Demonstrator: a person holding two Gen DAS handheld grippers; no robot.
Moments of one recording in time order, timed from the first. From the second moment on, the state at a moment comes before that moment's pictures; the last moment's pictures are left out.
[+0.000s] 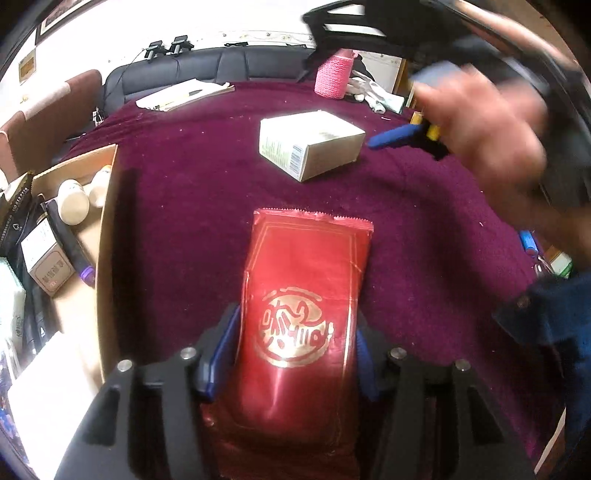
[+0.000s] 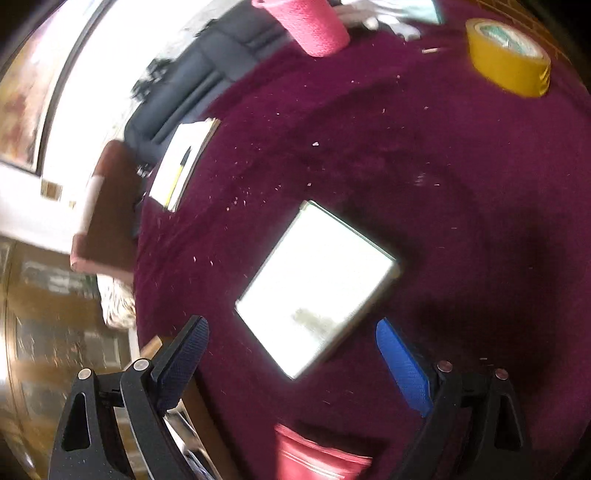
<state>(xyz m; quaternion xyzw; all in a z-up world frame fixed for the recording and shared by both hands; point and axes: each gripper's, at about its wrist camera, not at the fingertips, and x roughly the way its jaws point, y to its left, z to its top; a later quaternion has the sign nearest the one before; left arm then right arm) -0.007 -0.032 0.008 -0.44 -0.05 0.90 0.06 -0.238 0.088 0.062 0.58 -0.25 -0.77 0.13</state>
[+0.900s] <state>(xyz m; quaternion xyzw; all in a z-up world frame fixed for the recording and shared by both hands) -0.001 -0.035 0.013 -0.43 -0.06 0.90 0.06 -0.170 0.165 0.080 0.54 -0.15 -0.81 0.15</state>
